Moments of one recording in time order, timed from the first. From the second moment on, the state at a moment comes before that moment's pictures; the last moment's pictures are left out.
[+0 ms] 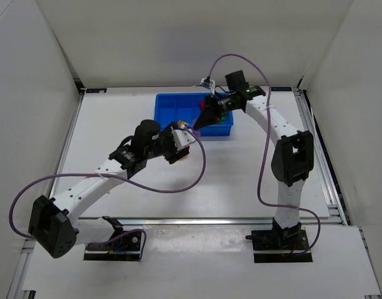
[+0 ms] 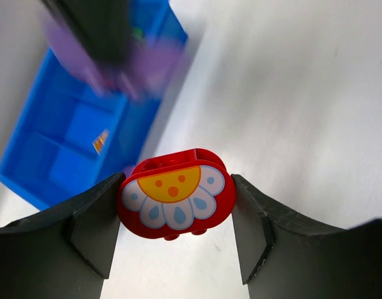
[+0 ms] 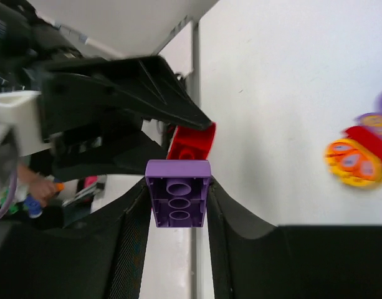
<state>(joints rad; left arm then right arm) -0.65 1.23 0.98 -0.17 0.29 0.57 0.43 2.01 1.85 -0.76 -1.35 -0.03</state>
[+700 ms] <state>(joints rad) -0.60 1.63 1.38 -0.24 0.32 0.50 0.10 1.87 1.70 -0.70 -1.17 -0.06</state>
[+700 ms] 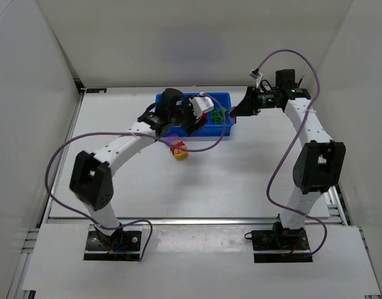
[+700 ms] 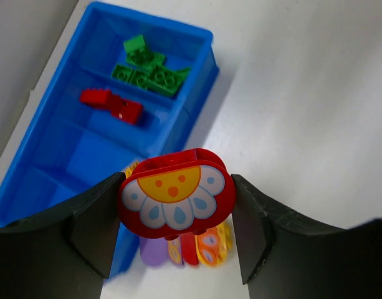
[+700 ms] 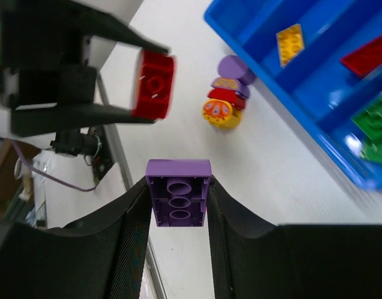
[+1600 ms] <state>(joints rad) -0.50 2.37 2.09 -0.32 0.30 0.44 -0.13 1.65 1.55 -0.77 -1.12 -0.11</state>
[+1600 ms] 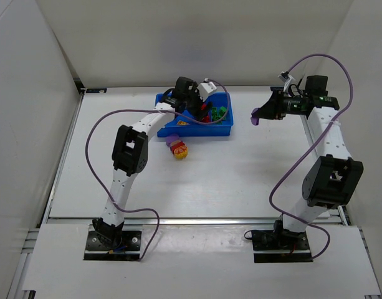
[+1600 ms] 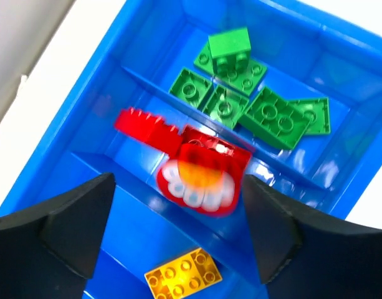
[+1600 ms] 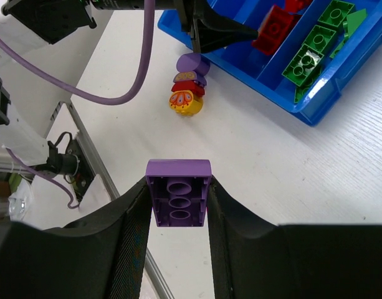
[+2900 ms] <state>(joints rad) -0.02 1.48 1.46 -0.68 0.40 0.12 0.44 2.41 2.22 -0.44 -0.56 0.07</state>
